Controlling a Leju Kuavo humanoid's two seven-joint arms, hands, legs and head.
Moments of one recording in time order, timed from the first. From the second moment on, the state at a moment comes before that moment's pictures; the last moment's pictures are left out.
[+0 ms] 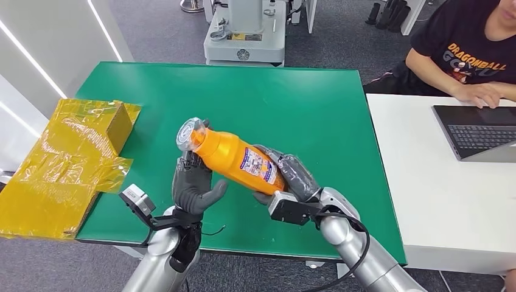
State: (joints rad) left arm -0.22 -0.18 -0.42 -1.22 0.22 -0.05 -0.56; right arm -0.51 -0.07 0.74 -1.05 0.37 -0.03 -0.61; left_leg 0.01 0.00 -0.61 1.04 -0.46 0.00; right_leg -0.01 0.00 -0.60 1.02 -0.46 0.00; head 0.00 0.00
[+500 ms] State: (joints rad) left arm -0.22 -0.18 -0.41 -1.22 0.21 -0.05 -0.53; right arm -0.55 -0.07 0.77 -1.00 0.40 0.13 -0.61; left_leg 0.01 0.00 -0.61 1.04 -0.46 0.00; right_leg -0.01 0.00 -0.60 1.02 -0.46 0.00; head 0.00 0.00
